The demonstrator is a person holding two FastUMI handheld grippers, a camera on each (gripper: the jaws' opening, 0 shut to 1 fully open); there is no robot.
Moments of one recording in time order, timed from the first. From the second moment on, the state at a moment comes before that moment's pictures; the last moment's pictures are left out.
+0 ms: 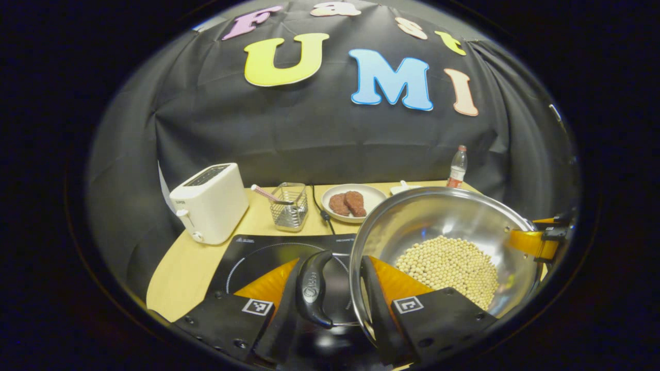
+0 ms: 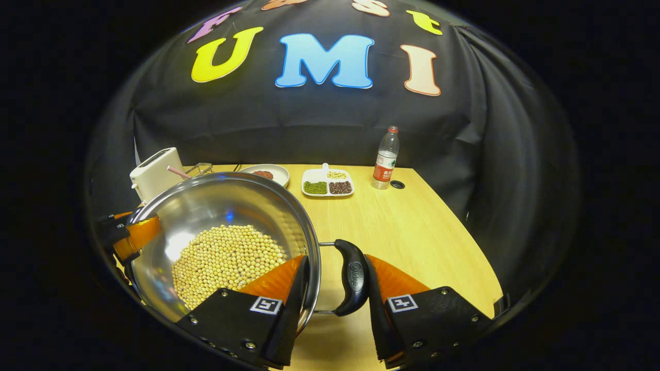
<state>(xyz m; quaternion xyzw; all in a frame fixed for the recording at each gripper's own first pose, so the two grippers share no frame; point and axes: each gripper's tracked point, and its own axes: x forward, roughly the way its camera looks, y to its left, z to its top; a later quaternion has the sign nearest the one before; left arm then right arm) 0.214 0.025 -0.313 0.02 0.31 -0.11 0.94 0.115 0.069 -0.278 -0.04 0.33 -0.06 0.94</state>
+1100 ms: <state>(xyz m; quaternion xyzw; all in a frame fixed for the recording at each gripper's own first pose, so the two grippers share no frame) 0.268 0.208 -0.367 0.02 0.33 -0.06 0.94 0.181 0.232 -0.315 -0.03 0.36 -0.01 0.93</state>
